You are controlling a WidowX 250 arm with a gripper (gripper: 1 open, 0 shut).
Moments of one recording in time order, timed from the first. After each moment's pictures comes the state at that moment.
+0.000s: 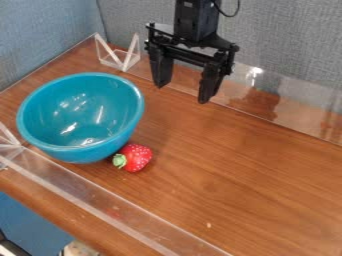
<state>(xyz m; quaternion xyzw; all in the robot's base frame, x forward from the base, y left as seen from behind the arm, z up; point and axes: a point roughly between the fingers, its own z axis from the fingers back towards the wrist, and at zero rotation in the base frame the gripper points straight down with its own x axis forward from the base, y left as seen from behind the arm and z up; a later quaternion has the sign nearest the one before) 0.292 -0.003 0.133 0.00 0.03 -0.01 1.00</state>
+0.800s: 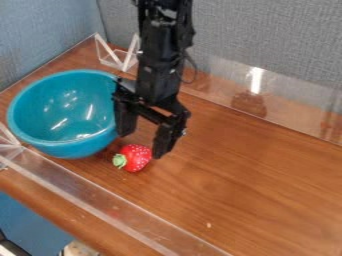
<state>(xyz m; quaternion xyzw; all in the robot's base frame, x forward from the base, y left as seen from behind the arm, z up) 0.251 0.032 0.073 0.04 0.08 -0.05 0.99</state>
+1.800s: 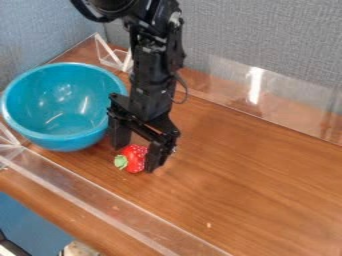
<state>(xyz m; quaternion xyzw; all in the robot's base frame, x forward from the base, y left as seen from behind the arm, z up) 0.247 0.039 0.046 0.04 0.07 -0.07 0.99</state>
